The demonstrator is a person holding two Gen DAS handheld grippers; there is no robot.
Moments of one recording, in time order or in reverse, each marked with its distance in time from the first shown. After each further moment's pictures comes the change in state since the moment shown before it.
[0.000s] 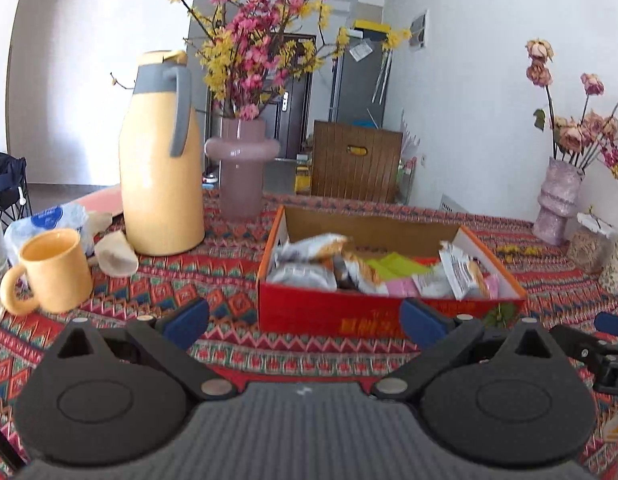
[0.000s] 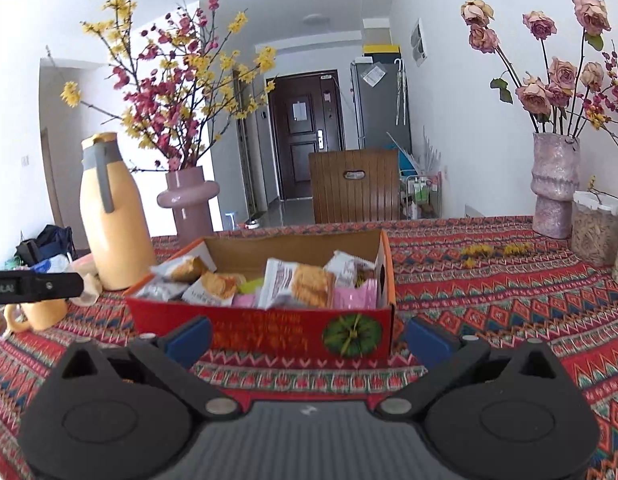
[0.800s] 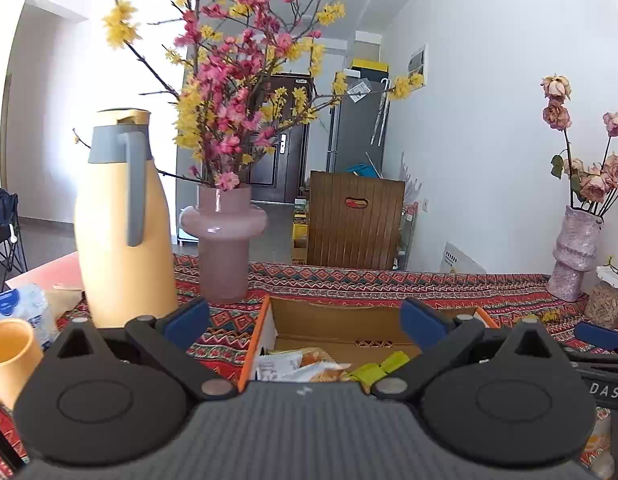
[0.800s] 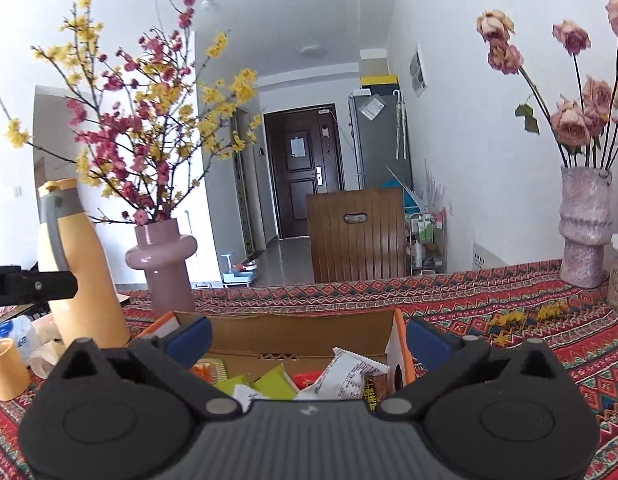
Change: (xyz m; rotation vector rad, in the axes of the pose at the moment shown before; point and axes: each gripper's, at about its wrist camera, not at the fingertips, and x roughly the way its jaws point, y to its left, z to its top) left arm 0.076 -0.014 0.078 0.000 -0.140 0.005; right arm 0.111 -0.013 0.067 0.012 -0.126 0.004
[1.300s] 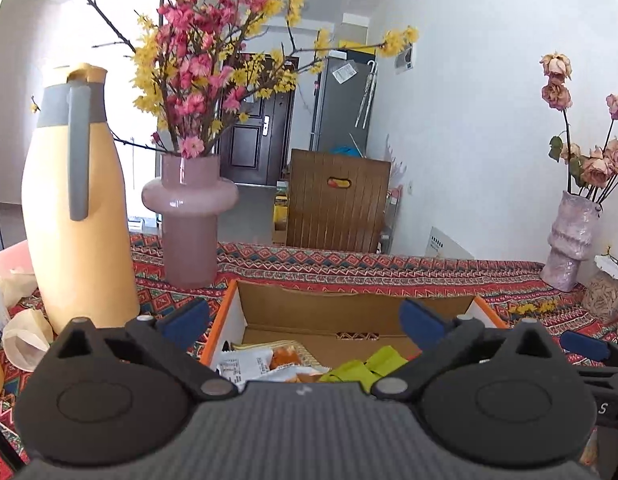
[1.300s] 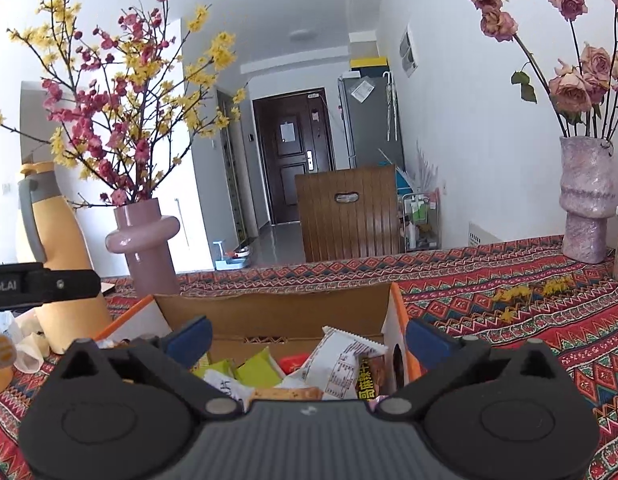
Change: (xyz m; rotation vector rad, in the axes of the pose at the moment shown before) left arm 0.061 -0.015 -0.011 -0.008 0.048 -0.057; right arm 0.039 -0.009 -0.019 0.032 0.046 -0.026
